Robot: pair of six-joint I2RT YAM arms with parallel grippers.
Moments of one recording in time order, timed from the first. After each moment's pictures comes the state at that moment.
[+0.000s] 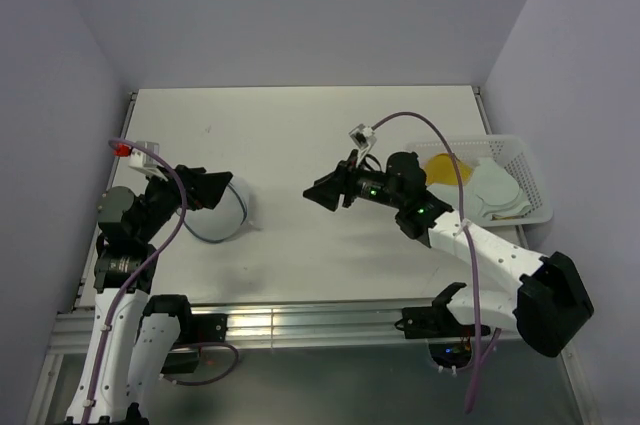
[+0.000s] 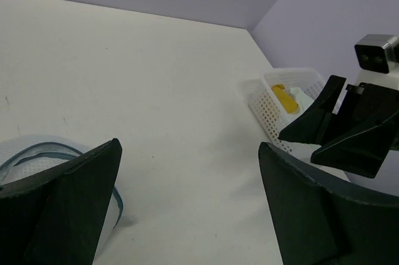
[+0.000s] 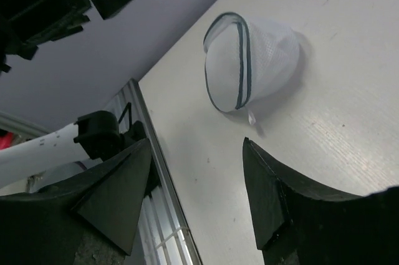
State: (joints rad) left arm -0.01 0.55 0.63 -0.10 0.52 -0.51; right arm 0.61 1.13 0.68 0.37 -0.53 0.58
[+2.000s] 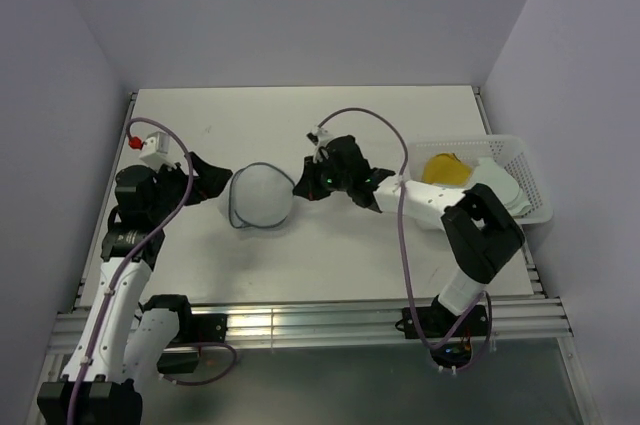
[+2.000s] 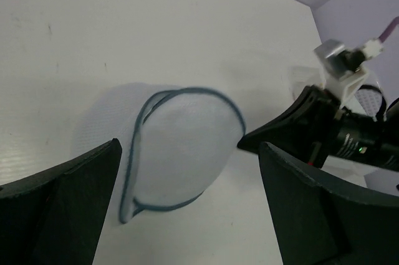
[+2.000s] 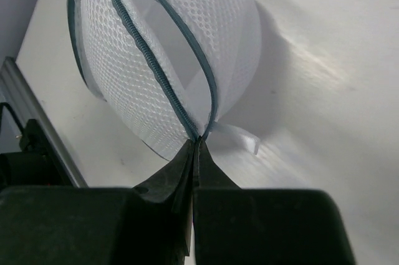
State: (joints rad) left arm -0.03 0.72 0.66 -0.21 0.36 -0.51; right arm 0.73 1.69 0.99 0.15 -0.30 0.48
